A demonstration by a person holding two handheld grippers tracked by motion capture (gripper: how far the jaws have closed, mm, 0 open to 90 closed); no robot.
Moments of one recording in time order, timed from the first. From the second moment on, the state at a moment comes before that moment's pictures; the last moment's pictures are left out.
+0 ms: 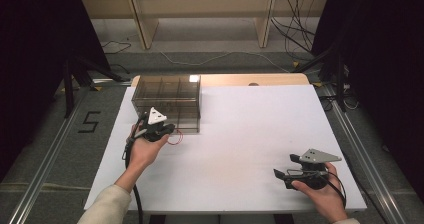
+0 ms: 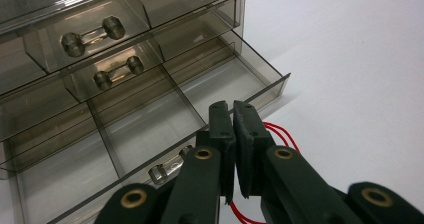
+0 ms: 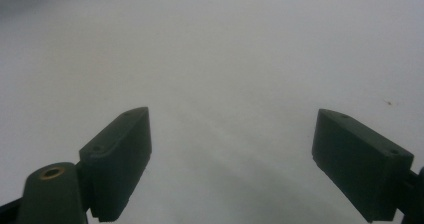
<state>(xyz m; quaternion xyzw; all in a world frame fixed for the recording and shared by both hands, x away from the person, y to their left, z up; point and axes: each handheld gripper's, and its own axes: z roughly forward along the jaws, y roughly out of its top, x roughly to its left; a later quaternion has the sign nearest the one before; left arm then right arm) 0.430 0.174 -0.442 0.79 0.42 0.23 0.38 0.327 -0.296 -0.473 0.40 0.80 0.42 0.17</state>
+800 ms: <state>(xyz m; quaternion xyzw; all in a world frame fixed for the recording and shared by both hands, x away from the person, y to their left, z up) 0.439 0.188 -0.439 0.78 0.43 0.24 0.38 0.327 -0.296 -0.473 0.40 0.80 0.42 0.17</state>
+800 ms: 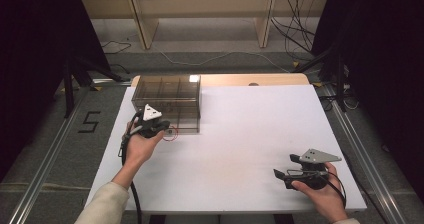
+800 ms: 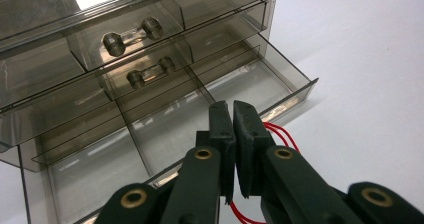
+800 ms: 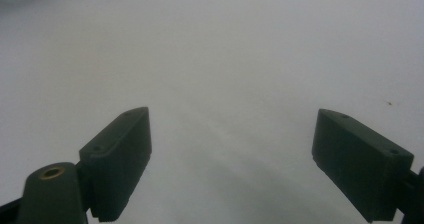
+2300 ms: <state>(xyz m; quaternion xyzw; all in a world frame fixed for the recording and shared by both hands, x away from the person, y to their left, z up) 0.450 0.210 -0.435 0.77 0.46 0.25 0.37 0.328 -0.296 -0.473 0.39 0.80 0.42 0.17</state>
